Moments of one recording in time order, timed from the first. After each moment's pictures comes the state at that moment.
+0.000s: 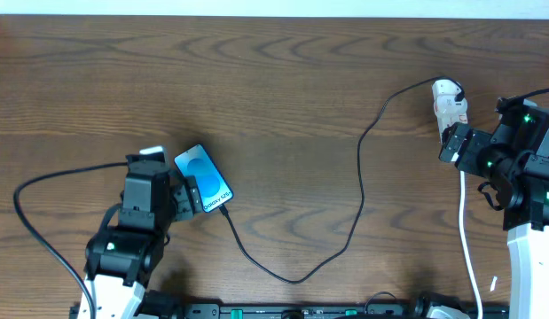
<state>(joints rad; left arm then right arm) -0.17 0.84 0.68 -0.76 -0.14 -0.35 -0.24 1.11 1.10 -0.83 -0.11 0.13</state>
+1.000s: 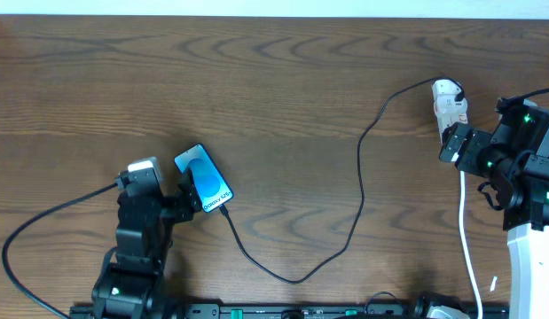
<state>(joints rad) -0.17 0.53 0.40 -0.36 -0.17 -0.35 -0.24 1.11 1.10 -0.83 -0.11 0.13</state>
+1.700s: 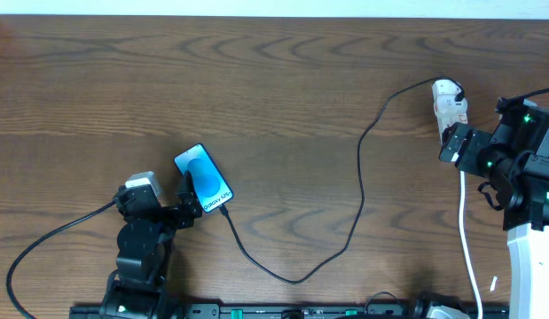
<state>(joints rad) -0.17 0.34 0.22 -0.18 -0.17 -0.35 -0.24 1.11 1.10 -0.83 -0.11 0.13</state>
